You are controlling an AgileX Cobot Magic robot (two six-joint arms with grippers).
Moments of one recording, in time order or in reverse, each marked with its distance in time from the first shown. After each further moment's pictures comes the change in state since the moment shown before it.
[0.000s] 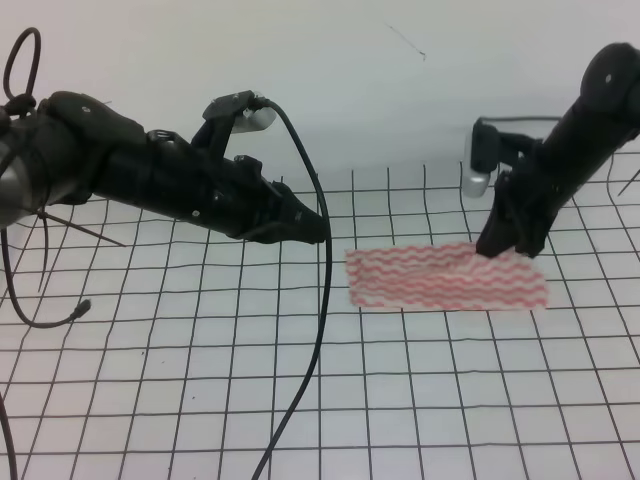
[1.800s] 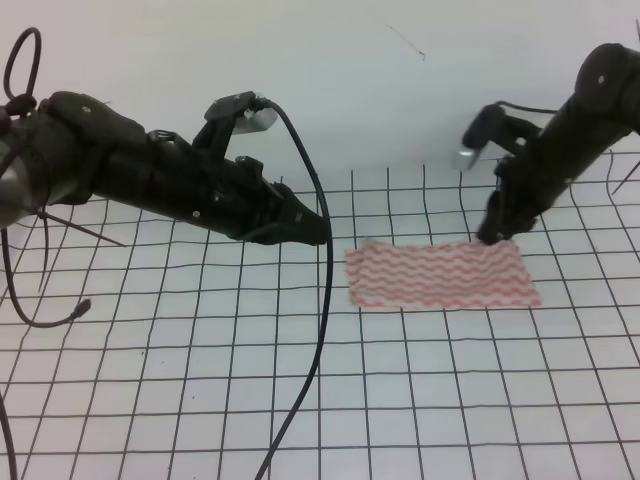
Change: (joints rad) left arm 0.000 0.002 0.000 -0.003 0.015 0.001; right arm 0.005 0.021 -0.046 -0.065 -0.104 0.337
